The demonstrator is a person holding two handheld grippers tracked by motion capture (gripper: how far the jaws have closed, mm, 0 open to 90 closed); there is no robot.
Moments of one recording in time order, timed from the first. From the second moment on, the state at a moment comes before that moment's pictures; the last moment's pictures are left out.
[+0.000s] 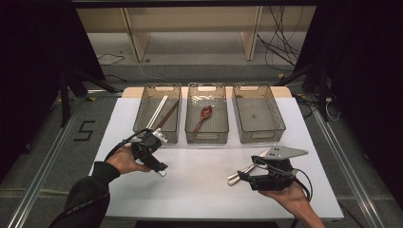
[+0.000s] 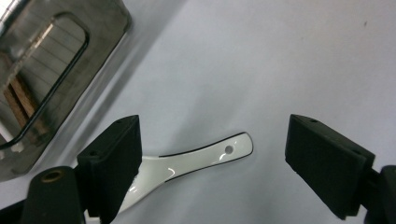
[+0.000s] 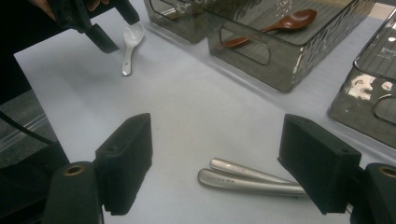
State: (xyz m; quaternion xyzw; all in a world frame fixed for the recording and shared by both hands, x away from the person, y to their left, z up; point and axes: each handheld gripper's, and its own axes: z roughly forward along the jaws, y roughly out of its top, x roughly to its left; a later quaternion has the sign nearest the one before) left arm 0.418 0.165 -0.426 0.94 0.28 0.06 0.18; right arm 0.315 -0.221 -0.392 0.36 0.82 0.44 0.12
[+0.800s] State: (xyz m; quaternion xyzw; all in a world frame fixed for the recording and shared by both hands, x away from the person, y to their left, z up) left arm 0.426 0.179 -0.446 0.95 0.27 0.05 0.16; right arm 0.315 -0.221 -0.393 0.36 0.82 0.44 0.12
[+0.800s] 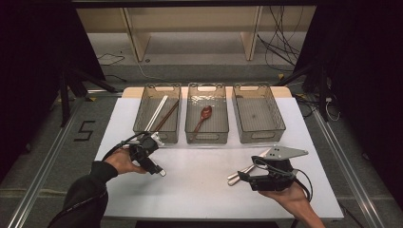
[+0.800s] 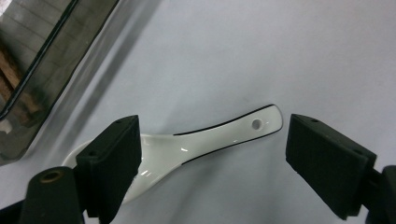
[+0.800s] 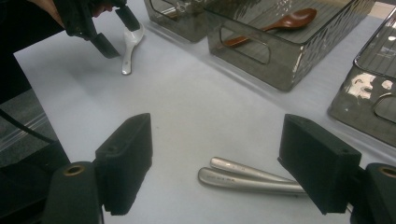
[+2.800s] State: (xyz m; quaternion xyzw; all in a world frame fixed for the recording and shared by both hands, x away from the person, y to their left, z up) left arm 0.439 0.172 -0.462 0.97 0.20 0.11 0.11; right arm 0.314 -0.222 -0.394 0.36 0.82 0.44 0.12
